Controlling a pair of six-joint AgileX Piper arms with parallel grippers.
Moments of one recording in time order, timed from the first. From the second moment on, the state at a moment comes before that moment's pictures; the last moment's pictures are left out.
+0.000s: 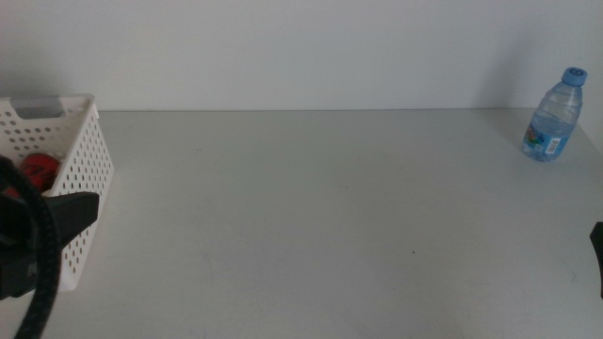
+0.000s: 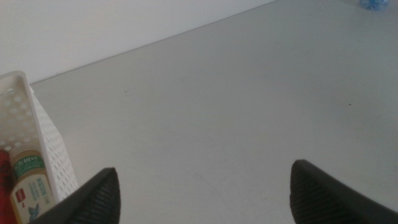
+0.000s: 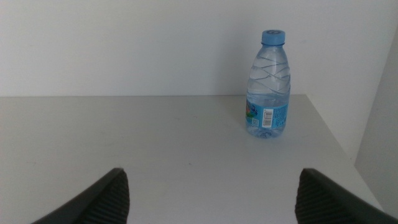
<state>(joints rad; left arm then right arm) -0.46 0.62 -0.80 0.06 0.75 -0.02 -0.02 0.68 -0.06 -0.03 -0.41 0.05</state>
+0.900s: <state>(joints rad) -0.46 0.62 -0.80 0.06 0.75 -0.02 -0.02 1.82 -0.65 0.31 -1.01 -0.19</state>
